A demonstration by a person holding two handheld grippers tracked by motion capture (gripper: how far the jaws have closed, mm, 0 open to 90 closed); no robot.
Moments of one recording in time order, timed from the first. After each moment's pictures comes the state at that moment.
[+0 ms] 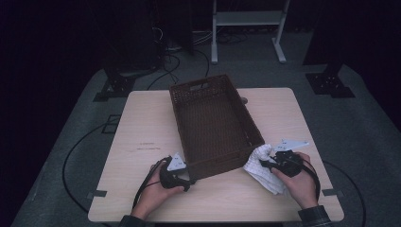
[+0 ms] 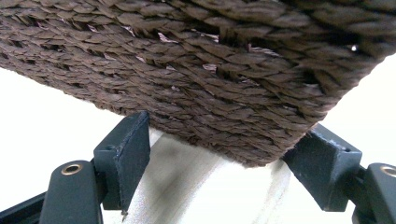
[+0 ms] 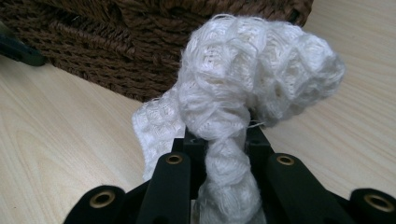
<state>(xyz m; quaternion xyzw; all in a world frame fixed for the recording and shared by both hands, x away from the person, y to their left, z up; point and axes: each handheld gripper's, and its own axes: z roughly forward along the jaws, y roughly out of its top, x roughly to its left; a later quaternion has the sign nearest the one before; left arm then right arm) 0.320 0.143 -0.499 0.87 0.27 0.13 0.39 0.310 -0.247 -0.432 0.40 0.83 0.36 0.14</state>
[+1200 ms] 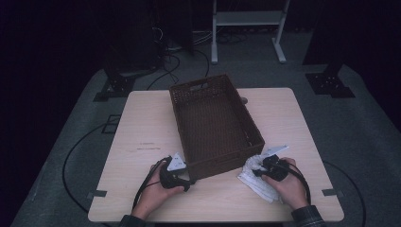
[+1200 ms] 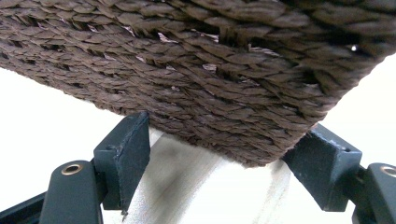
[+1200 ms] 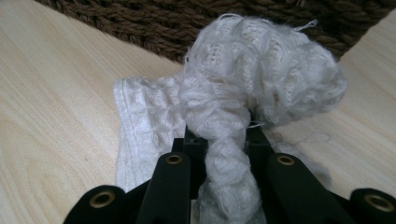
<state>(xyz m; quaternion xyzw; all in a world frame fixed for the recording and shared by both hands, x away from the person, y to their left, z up) 0.320 0.143 -0.499 0.87 0.27 0.13 0.39 0.320 -0.225 -0.473 0.39 0.87 0.29 0.10</state>
